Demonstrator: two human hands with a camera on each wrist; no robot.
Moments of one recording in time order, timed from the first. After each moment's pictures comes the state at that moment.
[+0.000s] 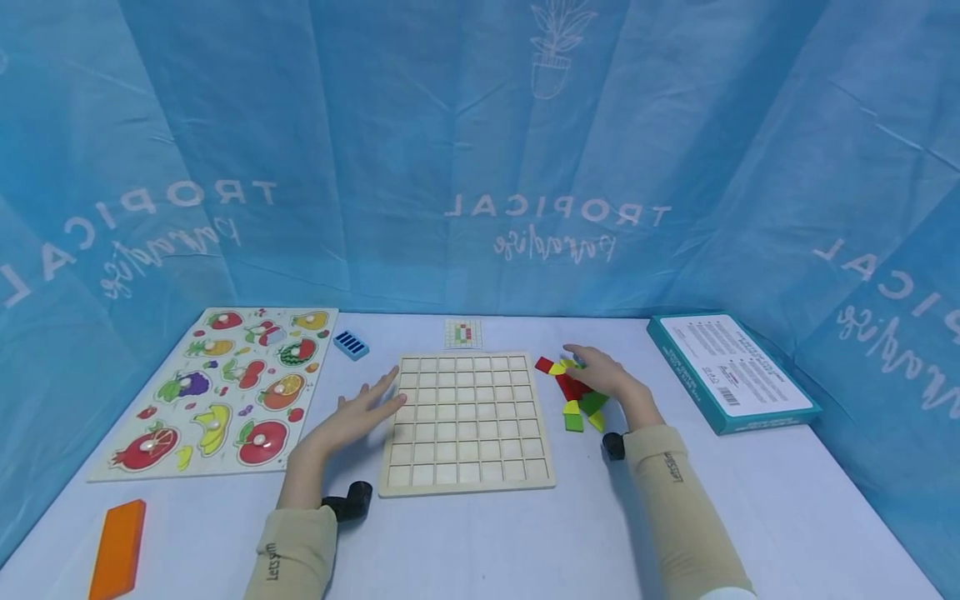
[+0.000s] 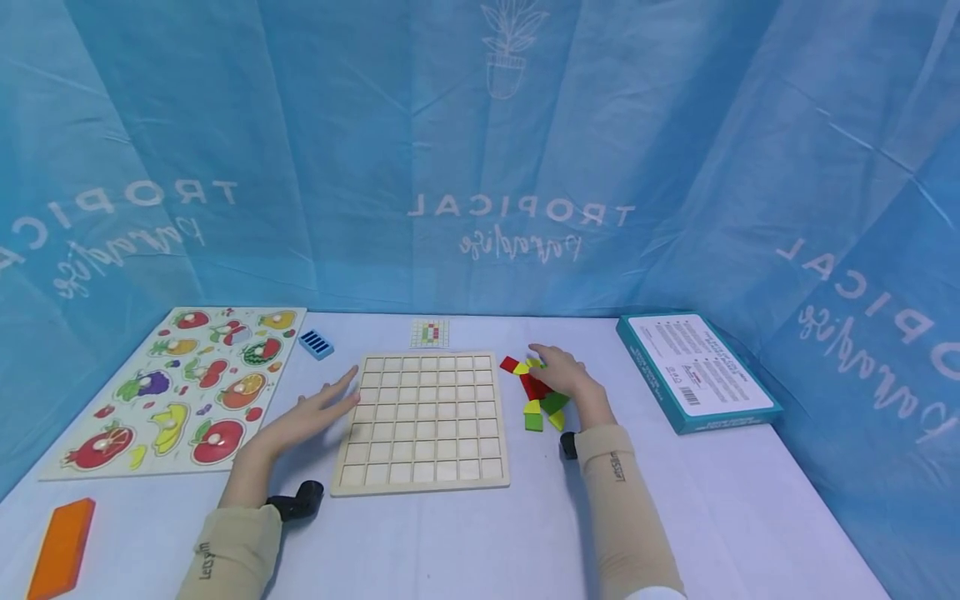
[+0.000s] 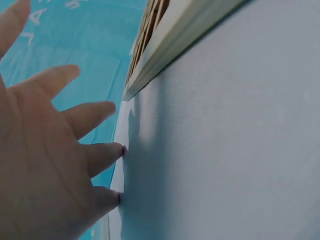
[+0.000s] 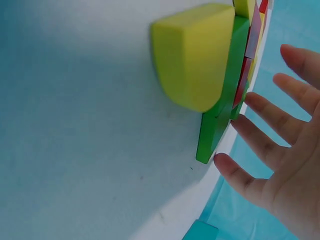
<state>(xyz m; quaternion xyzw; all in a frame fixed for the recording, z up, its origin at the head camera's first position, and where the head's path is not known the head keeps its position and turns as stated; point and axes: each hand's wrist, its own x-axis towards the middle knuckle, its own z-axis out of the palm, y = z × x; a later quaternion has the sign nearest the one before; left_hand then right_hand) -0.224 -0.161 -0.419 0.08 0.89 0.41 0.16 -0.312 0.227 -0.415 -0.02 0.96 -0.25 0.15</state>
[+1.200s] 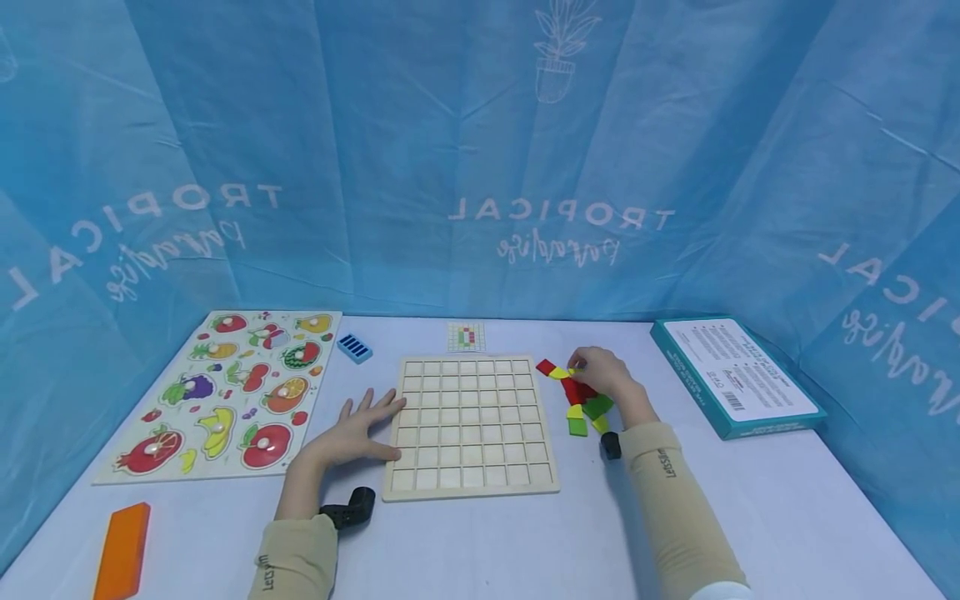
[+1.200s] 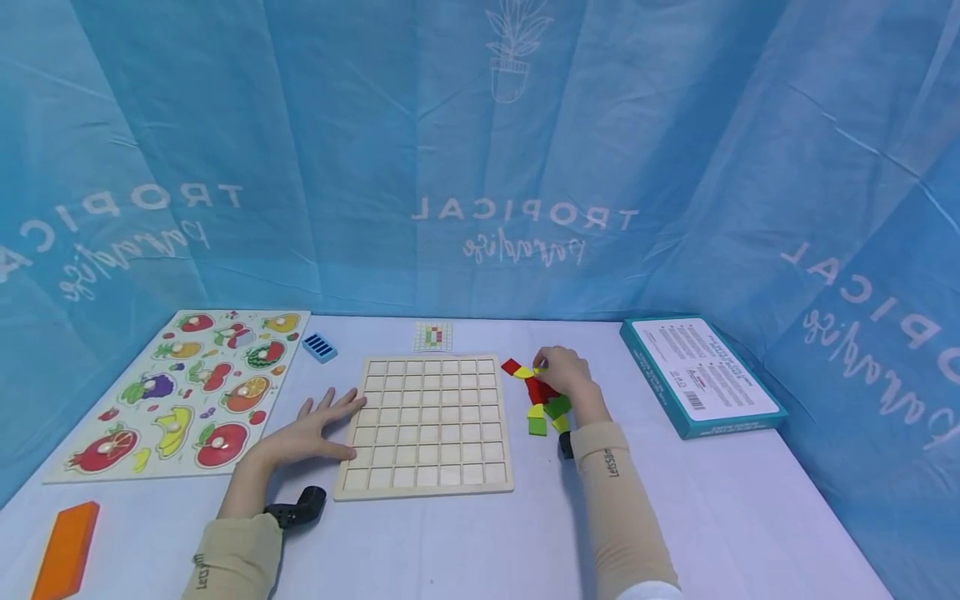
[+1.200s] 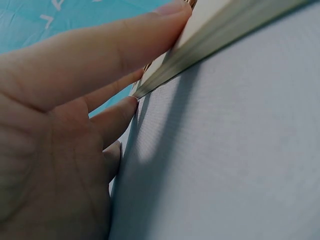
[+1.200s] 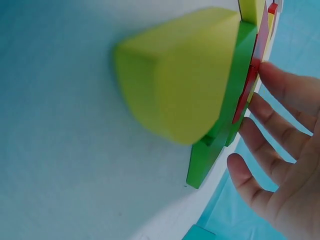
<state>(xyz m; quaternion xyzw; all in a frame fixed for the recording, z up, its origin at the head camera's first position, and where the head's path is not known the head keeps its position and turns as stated) -0.220 -0.171 -0.440 0.16 0.90 0.37 0.14 -0.320 0.222 -0.416 0.01 0.97 -0.22 0.12</state>
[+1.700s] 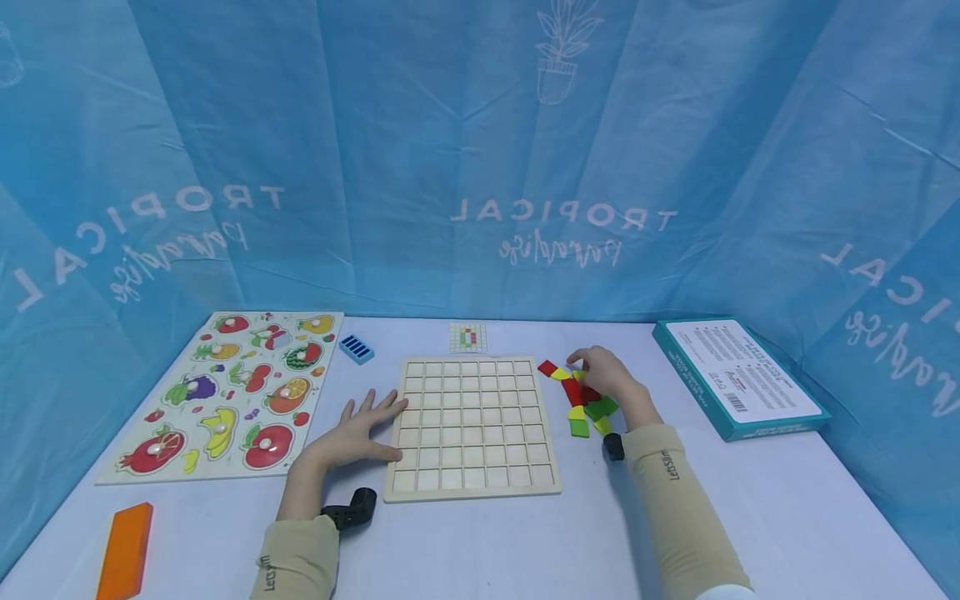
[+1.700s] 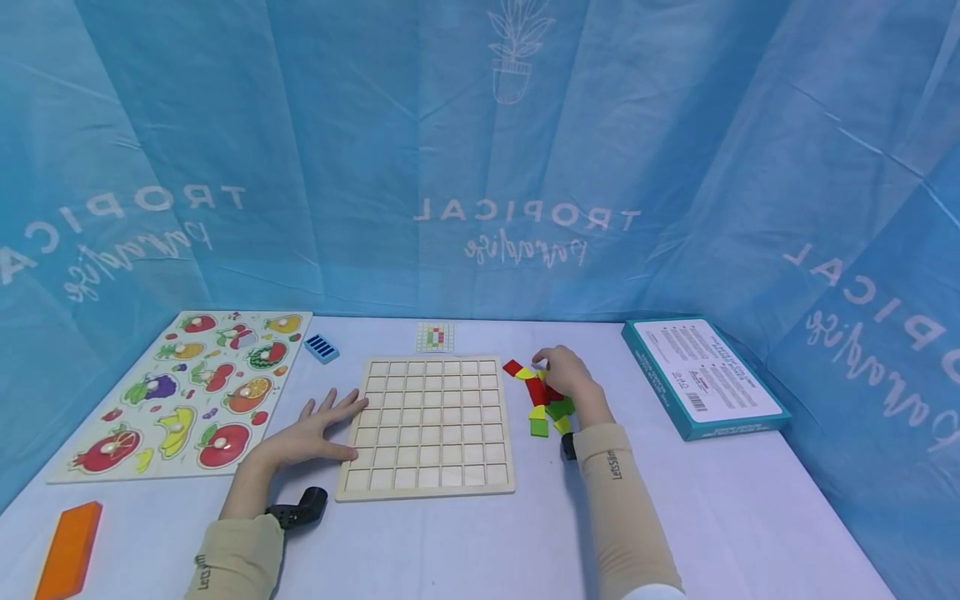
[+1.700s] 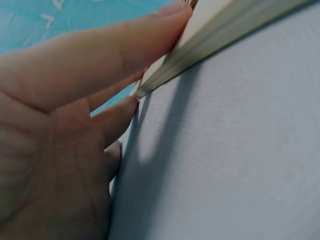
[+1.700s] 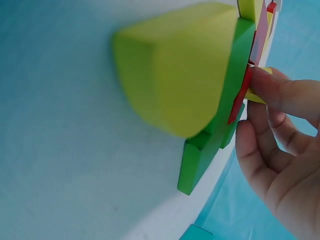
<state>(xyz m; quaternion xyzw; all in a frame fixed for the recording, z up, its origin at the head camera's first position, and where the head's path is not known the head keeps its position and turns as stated) -0.221 -0.172 -0.443 0.15 0.90 0.37 0.15 -0.317 0.221 -0.413 -0.01 0.97 -0.23 0.11</state>
